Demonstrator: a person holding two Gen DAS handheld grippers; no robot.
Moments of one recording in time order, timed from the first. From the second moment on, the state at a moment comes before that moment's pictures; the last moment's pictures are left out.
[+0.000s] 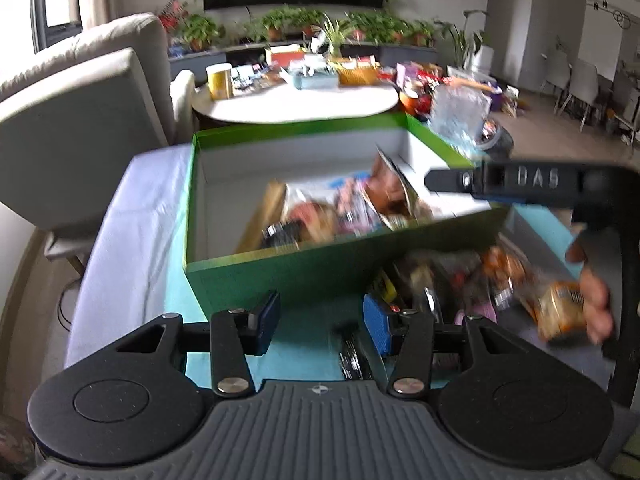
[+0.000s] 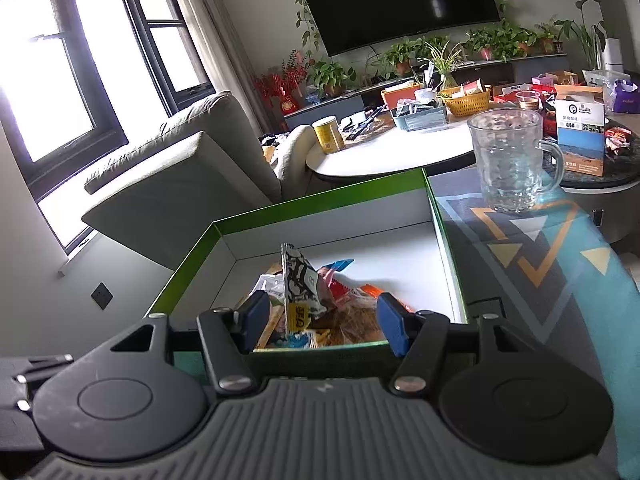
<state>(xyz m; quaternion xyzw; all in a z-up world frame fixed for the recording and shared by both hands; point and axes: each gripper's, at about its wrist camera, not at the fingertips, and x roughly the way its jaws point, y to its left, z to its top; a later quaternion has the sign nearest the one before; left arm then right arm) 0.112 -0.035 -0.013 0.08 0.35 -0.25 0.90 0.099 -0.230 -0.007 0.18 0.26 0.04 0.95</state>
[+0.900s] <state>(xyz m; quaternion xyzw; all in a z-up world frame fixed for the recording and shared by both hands) 0.098 -0.039 -0.052 0.09 0.39 -0.25 0.88 0.057 -0.192 -0.047 0.16 0.35 0.06 0.92</state>
